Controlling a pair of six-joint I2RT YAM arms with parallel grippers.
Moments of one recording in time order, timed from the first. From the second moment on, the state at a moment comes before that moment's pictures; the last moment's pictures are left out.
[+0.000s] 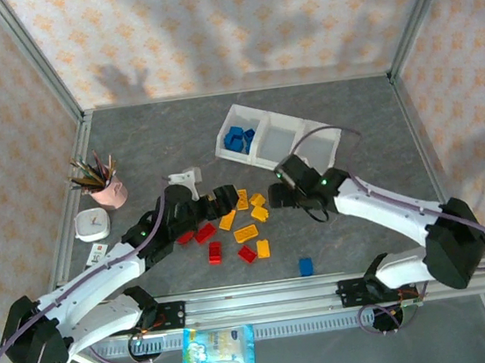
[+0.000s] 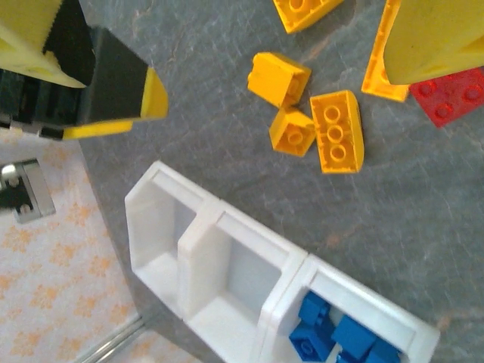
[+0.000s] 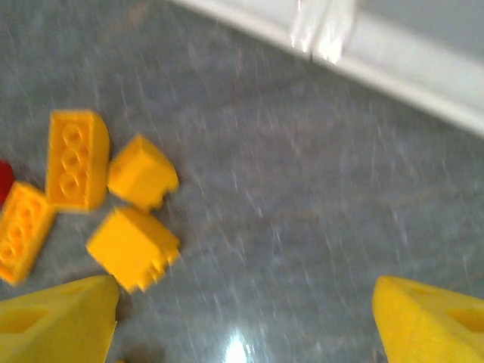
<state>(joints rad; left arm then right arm) -0.70 0.99 0.59 -0.09 -0.02 -0.83 0.76 1.29 0.88 -0.67 0.18 0.70</state>
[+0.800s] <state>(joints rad) -0.88 0.96 0.52 -0.10 -0.11 -0.96 1.18 1.16 0.59 -0.77 0.15 1.21</state>
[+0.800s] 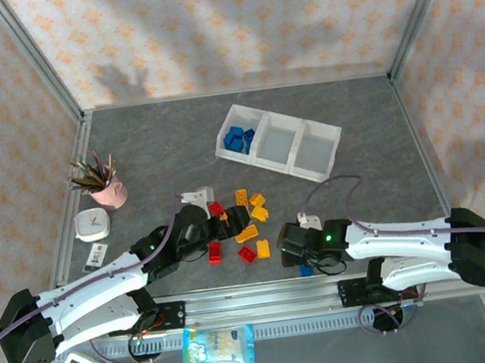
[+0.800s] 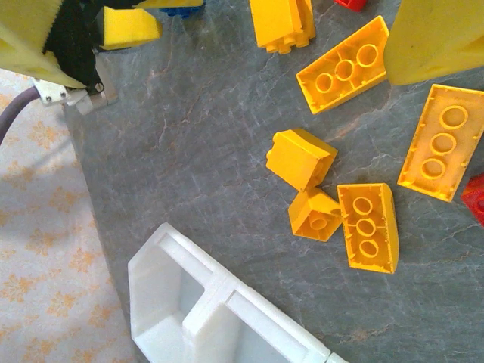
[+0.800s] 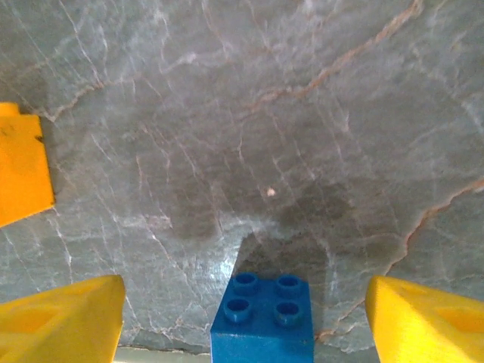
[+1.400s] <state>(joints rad) -0.88 0.95 0.51 -0.11 -0.13 -0.96 1.19 1.25 0.58 -0.73 0.14 1.24</state>
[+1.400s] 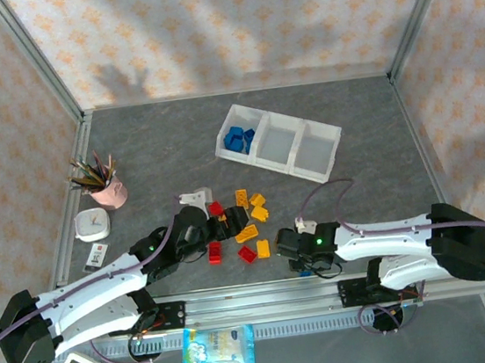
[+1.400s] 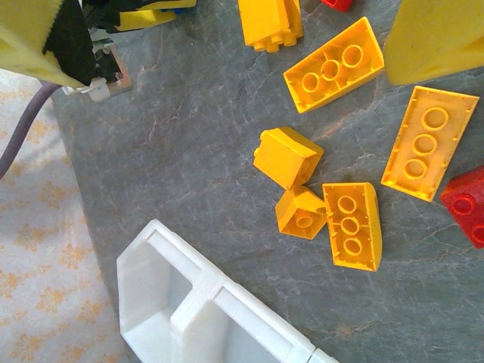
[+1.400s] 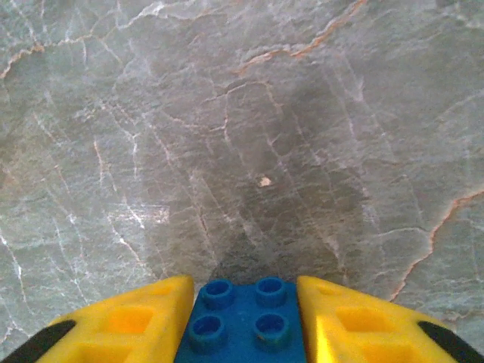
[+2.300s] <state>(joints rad) -0.66 0.87 0.59 -0.20 -0.16 -0.85 0.83 1.56 1.22 -0.57 0.29 0.73</state>
